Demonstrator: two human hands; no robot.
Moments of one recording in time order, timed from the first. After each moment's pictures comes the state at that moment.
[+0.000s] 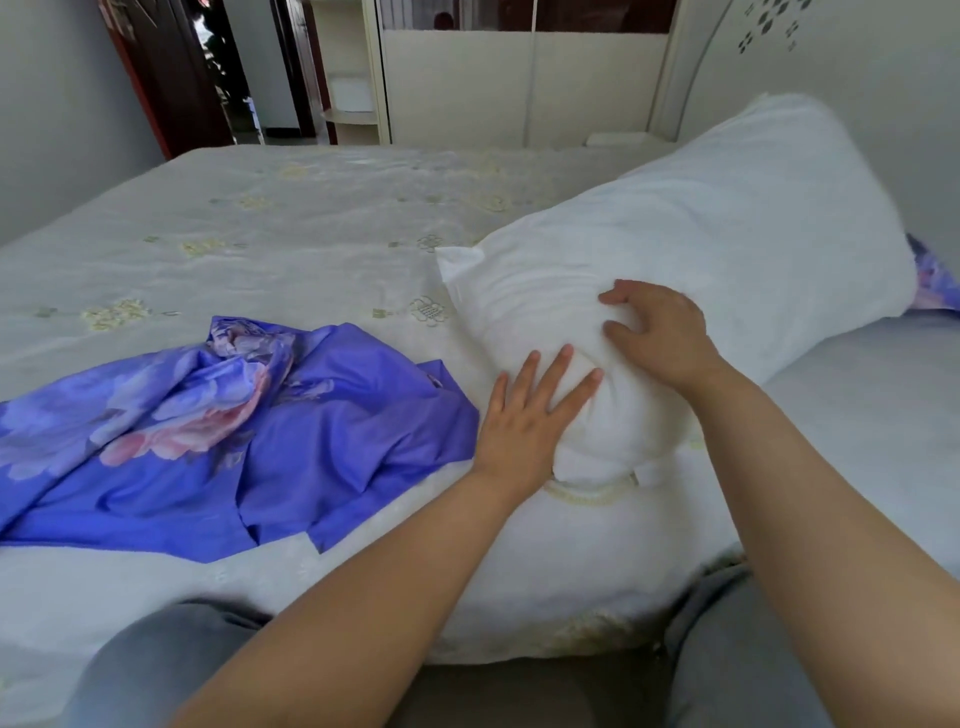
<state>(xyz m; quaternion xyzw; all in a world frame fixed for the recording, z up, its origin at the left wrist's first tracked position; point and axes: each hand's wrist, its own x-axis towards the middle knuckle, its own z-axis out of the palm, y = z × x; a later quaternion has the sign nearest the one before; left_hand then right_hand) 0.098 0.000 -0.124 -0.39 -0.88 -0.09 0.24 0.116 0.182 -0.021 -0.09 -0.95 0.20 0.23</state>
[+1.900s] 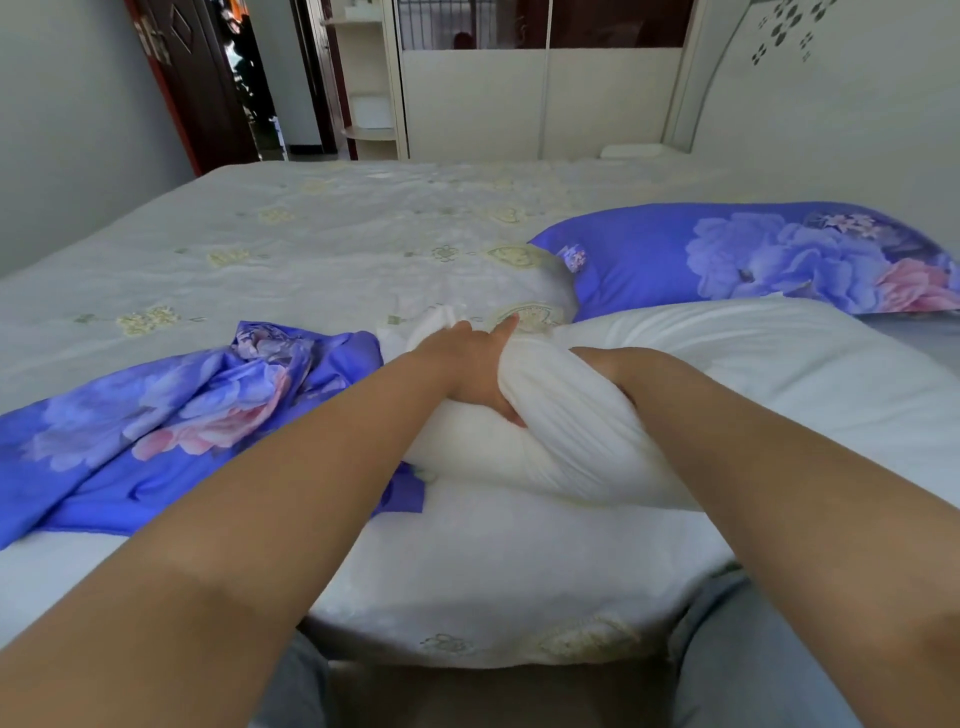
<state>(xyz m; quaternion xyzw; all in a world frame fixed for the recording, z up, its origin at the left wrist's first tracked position) 0.037 -0.048 -0.018 -0.34 -0.94 0.00 -0.07 0.116 0.111 -0.002 -0.14 -0.93 0.29 -0.17</state>
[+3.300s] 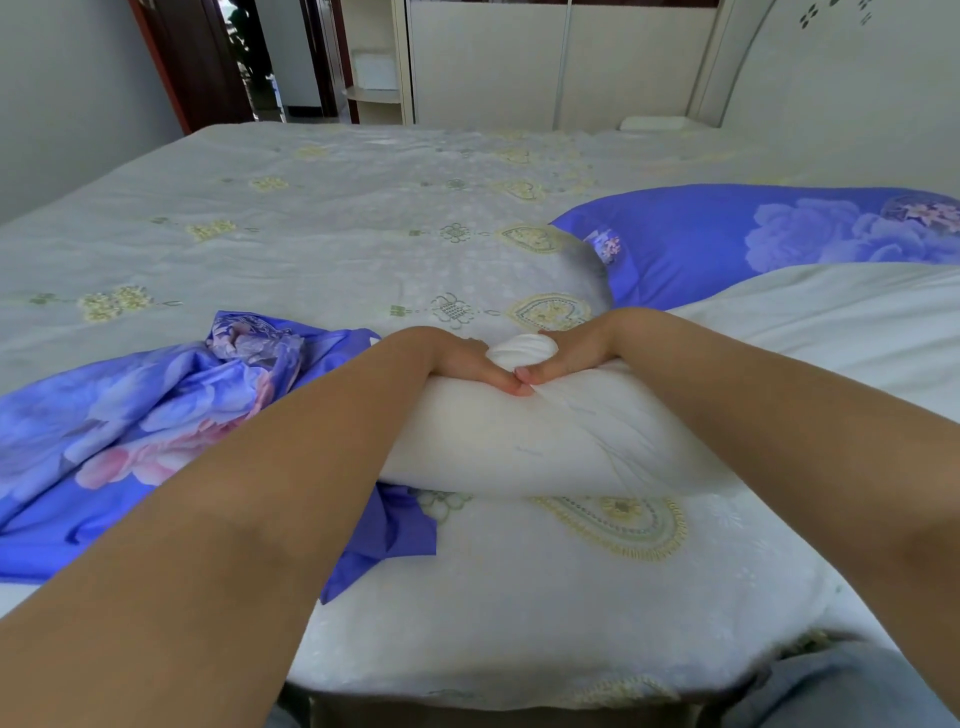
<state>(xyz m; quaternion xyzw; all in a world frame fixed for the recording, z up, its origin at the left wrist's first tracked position) -0.070 -0.047 -0.049 -0.23 -0.90 -0.13 -0.36 -0.026 0.120 -0.034 0.02 -0.95 0.12 -0.30</state>
